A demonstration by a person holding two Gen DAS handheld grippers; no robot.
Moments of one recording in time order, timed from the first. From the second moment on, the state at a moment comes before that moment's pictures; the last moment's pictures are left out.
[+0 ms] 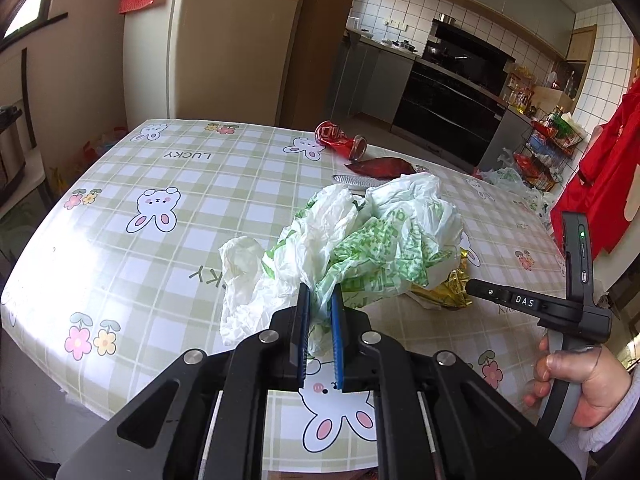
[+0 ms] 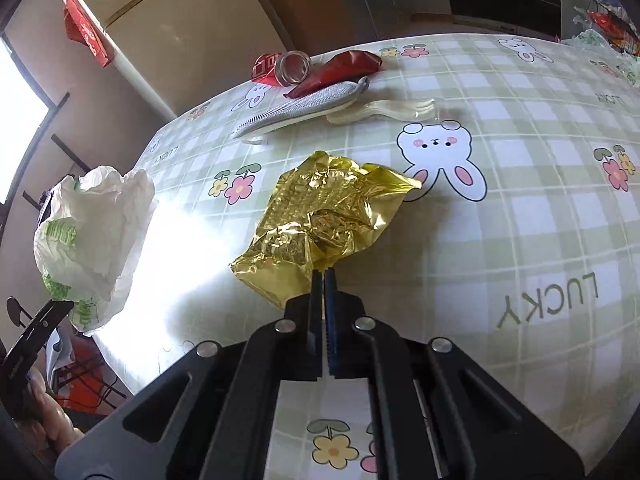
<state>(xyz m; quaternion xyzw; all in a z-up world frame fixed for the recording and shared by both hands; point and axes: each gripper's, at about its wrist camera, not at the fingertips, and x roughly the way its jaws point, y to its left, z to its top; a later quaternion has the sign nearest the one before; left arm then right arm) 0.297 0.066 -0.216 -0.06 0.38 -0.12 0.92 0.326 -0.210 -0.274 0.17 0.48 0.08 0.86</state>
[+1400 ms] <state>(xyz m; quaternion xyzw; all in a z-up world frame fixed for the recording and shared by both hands) 0.235 0.082 -0.213 -0.10 0.37 -0.12 0.91 0.331 -0.216 -0.302 0.26 0.51 -0.03 0.82</state>
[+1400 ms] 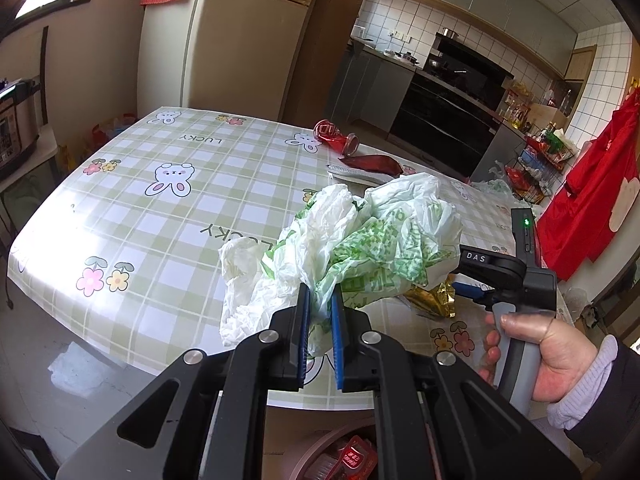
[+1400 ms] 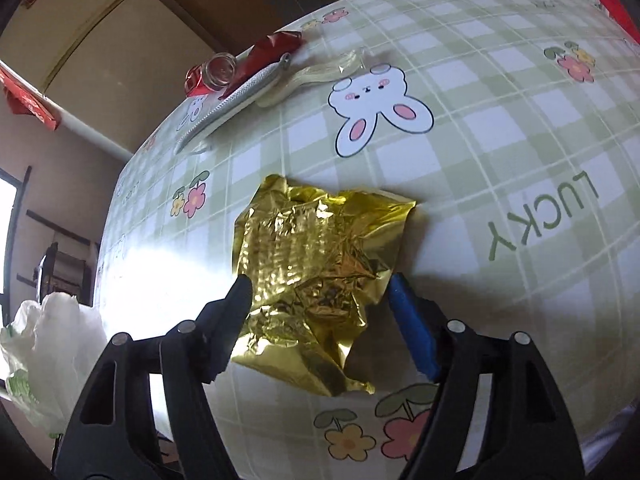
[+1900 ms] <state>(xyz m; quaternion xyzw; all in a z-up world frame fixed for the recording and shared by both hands) 0.239 0.092 -0.229 -0.11 0.39 -0.11 0.91 0.325 -0.203 -0.275 0.20 0.46 0.01 0.87</state>
